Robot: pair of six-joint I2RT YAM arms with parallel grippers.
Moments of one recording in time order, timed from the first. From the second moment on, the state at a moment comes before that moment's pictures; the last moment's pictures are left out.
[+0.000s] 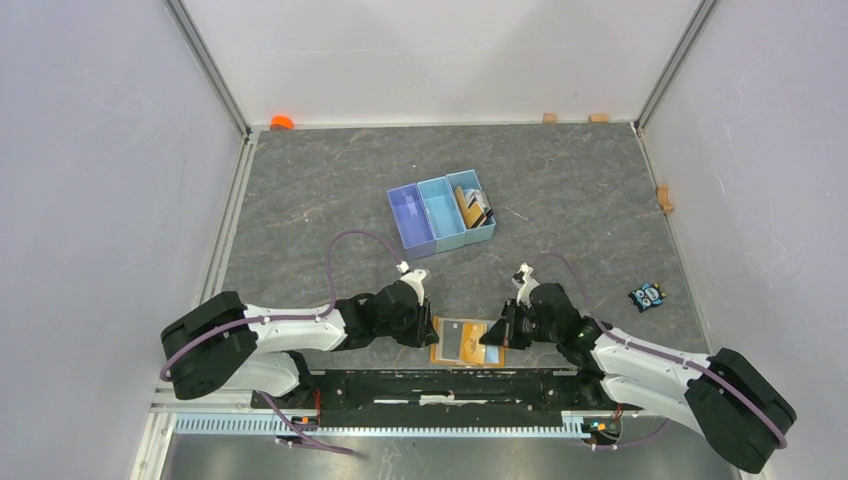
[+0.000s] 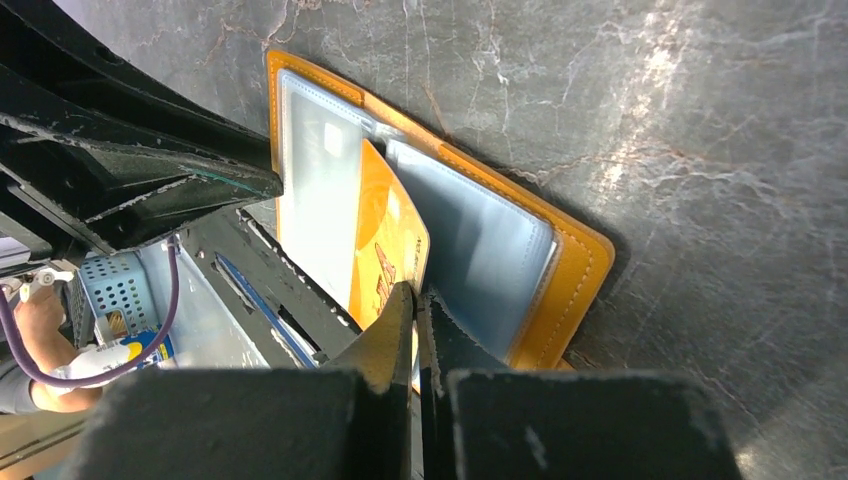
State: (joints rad) left arm -1.06 1.32 0.43 0.08 0.05 -0.78; right arm 0.73 0.94 0.09 0.14 -0.34 0.88
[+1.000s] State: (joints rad) left arm -1.05 1.33 0.42 0.12 0.06 -0.75; right arm 0.73 1.22 0.18 0.30 -0.43 0.92
